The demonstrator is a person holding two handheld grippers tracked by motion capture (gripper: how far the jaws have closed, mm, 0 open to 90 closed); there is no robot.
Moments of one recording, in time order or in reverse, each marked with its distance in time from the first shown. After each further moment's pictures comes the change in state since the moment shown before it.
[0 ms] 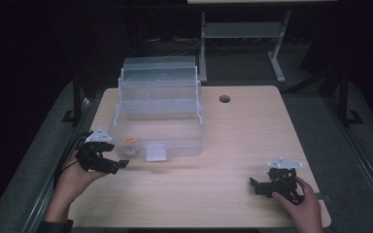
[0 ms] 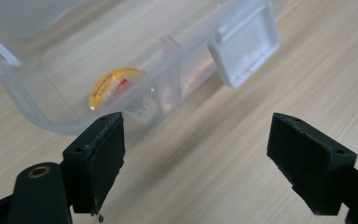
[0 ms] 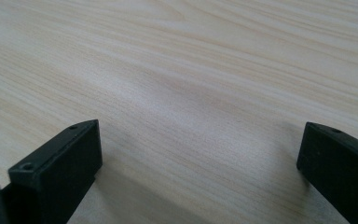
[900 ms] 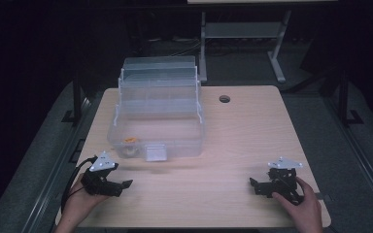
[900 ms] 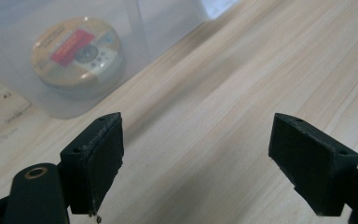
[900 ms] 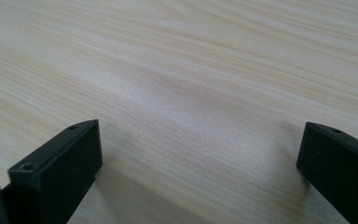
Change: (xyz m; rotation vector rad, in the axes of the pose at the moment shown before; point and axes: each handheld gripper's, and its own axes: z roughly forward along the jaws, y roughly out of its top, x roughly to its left) left arm -0.022 -0.062 0.032 -0.067 -0.011 0.019; right arm 0.000 0.000 0.000 0.000 -0.001 0.001
